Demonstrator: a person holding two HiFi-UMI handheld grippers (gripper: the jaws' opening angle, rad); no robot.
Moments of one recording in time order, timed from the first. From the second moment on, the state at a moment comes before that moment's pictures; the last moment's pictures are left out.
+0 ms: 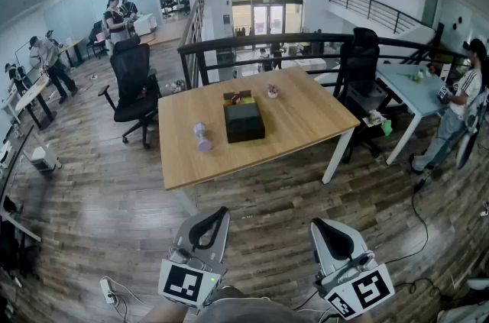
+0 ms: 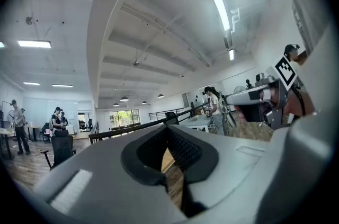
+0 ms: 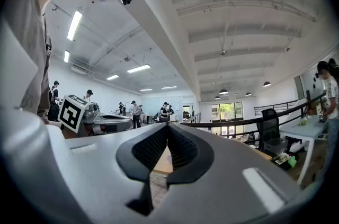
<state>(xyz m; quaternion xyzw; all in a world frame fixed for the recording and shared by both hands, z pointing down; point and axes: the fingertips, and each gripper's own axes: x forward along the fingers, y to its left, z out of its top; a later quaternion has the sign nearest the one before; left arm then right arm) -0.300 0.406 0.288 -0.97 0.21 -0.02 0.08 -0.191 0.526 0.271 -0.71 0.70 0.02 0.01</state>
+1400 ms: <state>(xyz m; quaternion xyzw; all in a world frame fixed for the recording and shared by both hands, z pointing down) -0.223 0.310 0.311 -0.97 0.21 -0.02 0.08 -0.115 0.435 0.296 -0.70 0.71 0.02 0.03</state>
